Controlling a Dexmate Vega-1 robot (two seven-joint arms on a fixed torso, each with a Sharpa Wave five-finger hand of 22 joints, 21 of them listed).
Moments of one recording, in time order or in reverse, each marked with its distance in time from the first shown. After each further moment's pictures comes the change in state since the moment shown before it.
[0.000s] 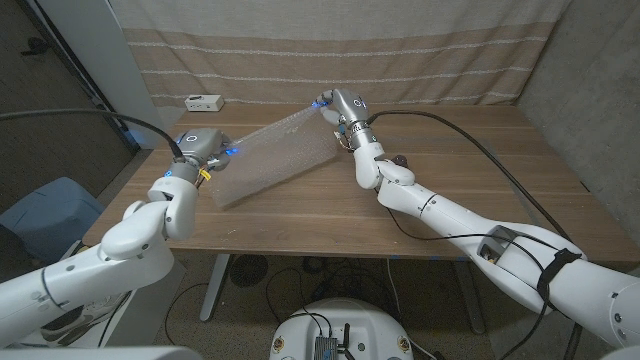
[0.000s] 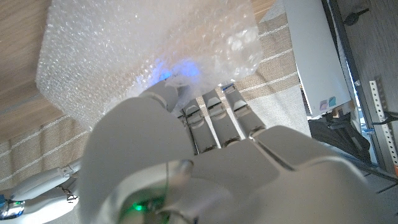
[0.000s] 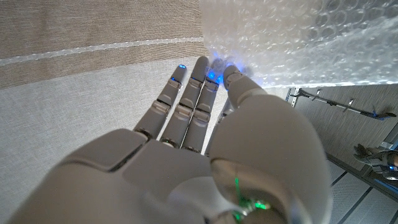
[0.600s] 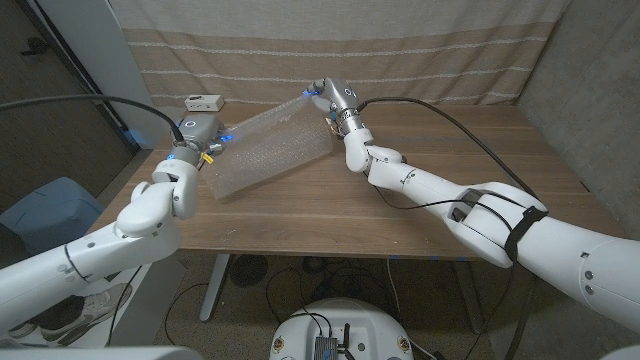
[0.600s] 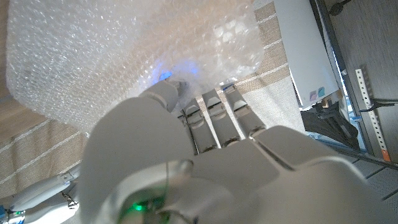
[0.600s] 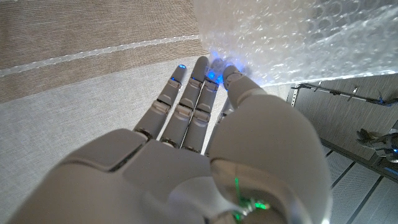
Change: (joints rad) left arm -0.178 -0.042 0.114 0.115 0.077 0.002 -0.065; left_hand 0.000 0.000 0.000 0.000 0.000 0.000 0.000 -0.005 0.000 0.000 0.000 0.000 0.004 0.009 -0.002 -0.004 0.000 0.004 -0.004 0.007 -0.004; right arm 0.219 0.191 -0.086 0.463 0.119 0.208 -0.082; right_hand 0.000 0.000 0.000 0.000 0.000 0.000 0.000 0.000 0.000 0.000 0.000 0.000 0.000 0.000 0.000 -0.007 0.002 0.000 0.000 0.004 0.000
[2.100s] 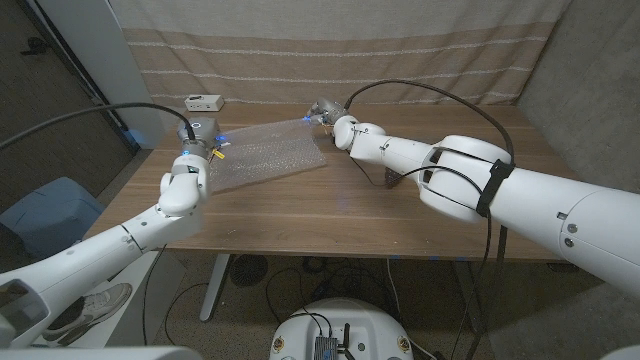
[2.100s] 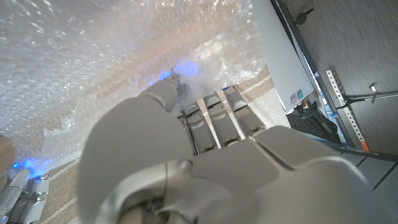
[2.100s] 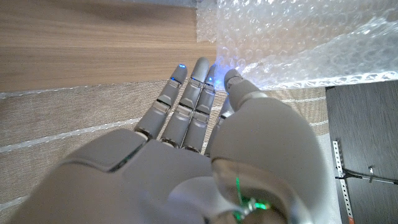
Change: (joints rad) left arm -0.257 -0.193 0.207 0.387 0.165 -0.034 -0.032; left_hand -0.009 -0.009 0.000 -0.002 -0.004 -0.019 -0.014 -0.034 0.002 0.007 0.002 0.000 0.000 0.011 0.001 -0.004 0.000 -0.005 -0.005 0.015 -0.005; right arm 0.220 0.155 -0.250 0.308 0.458 -0.216 0.433; right_hand -0.033 0.004 -0.005 0.010 0.000 -0.160 -0.031 -0.081 -0.006 -0.094 0.003 -0.052 -0.018 -0.003 -0.002 -0.022 0.018 -0.006 0.013 0.015 0.000
